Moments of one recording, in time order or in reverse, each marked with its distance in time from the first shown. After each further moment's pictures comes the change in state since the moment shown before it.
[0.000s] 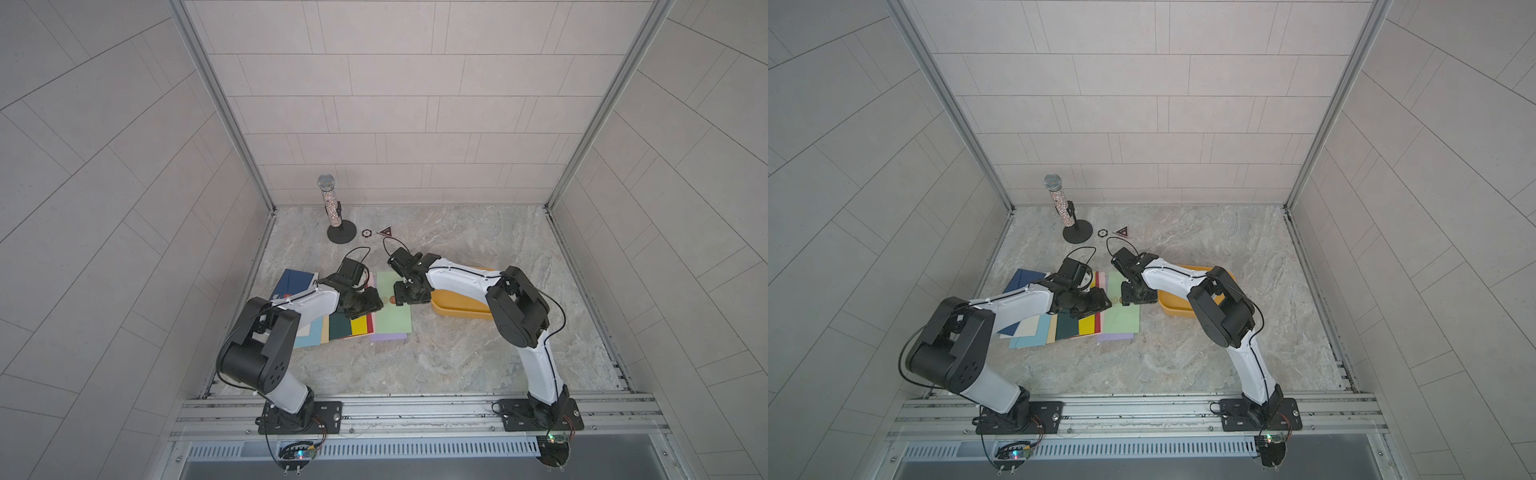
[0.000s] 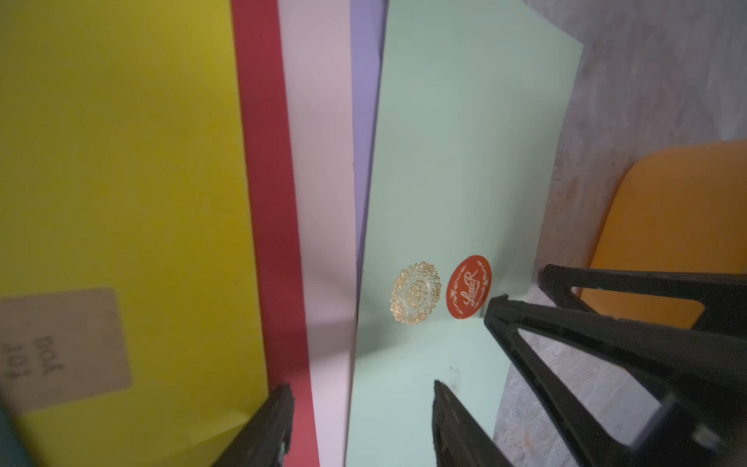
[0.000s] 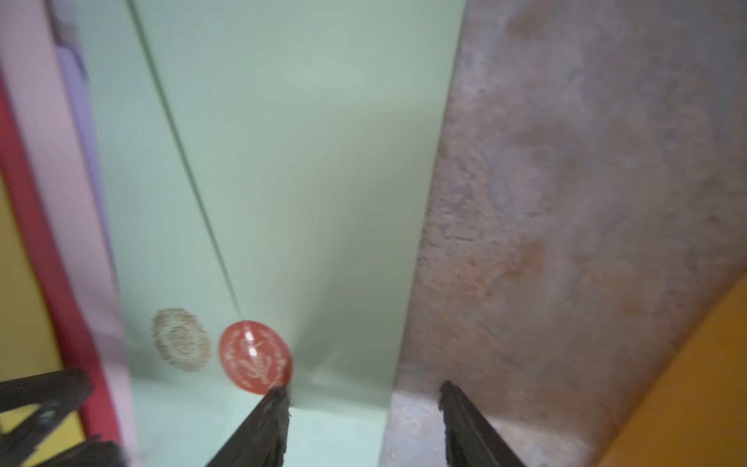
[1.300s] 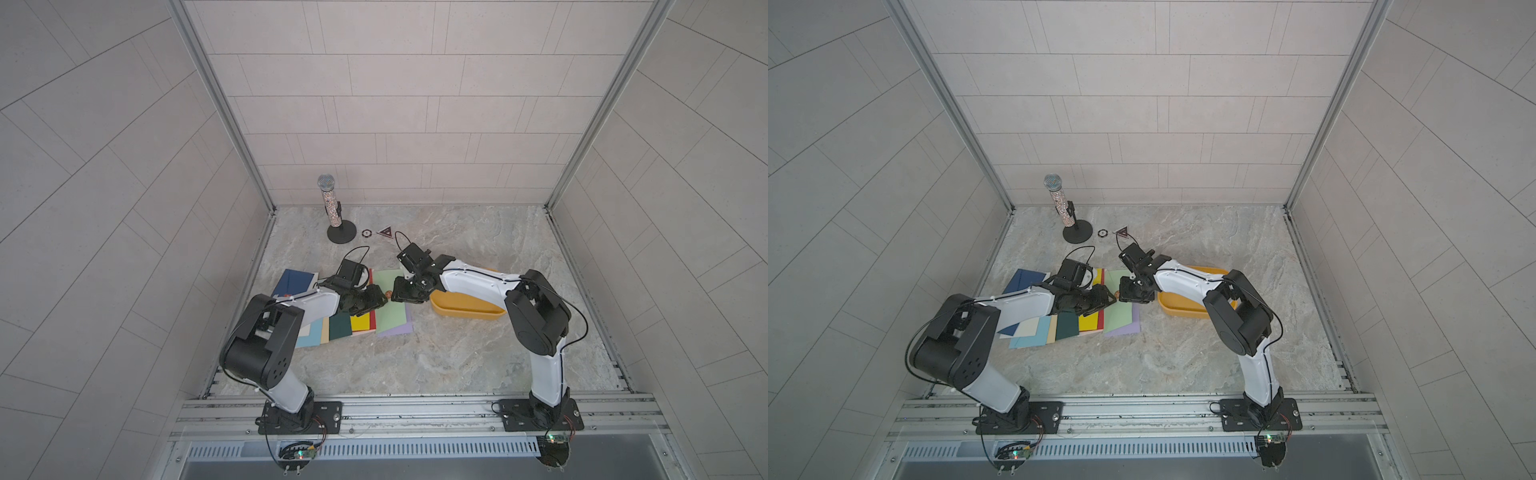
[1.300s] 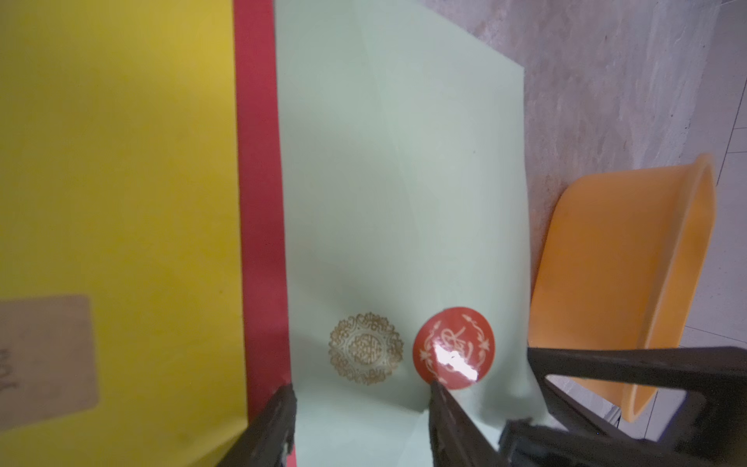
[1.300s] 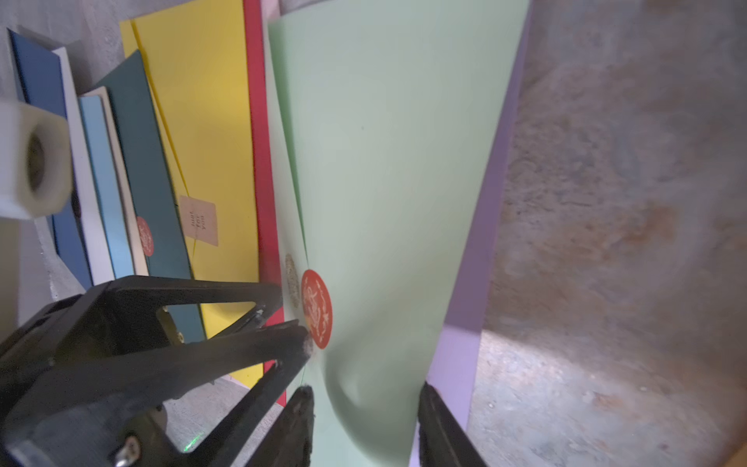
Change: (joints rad) left arm 0.004 0.019 -0.039 0.158 0.065 -0.045; right arm -0.024 -0.144 -0.149 0.206 -0.236 0.072
